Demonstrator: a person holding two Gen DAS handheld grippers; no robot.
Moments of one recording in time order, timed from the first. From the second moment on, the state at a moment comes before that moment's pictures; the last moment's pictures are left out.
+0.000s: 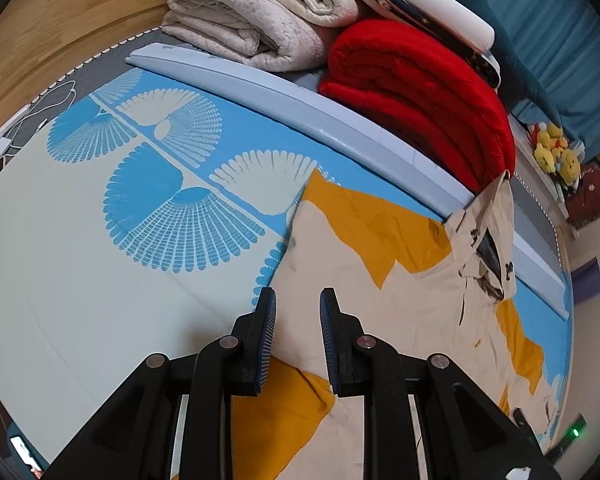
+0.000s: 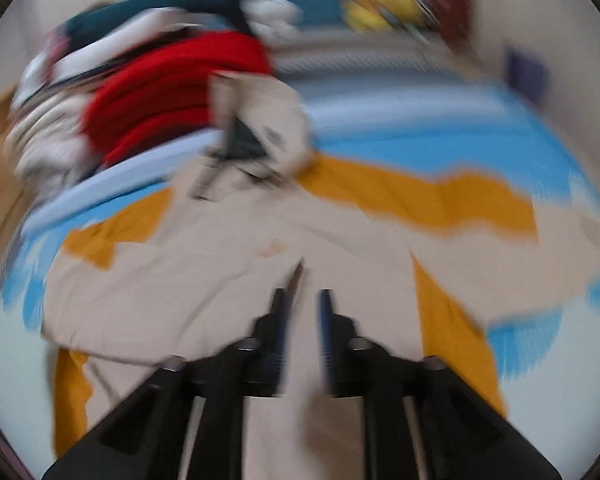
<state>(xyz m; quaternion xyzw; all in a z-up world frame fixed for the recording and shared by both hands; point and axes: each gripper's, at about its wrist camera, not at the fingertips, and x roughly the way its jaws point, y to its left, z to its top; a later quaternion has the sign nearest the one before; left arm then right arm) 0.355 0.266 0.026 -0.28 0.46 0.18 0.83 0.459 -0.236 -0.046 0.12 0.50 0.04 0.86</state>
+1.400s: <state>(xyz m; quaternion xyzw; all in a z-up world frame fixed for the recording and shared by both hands) 0.376 0.225 -0.001 -0.20 0.50 0.17 0.83 0.527 -0.365 -0.132 0.24 0.57 -0.01 0.79</state>
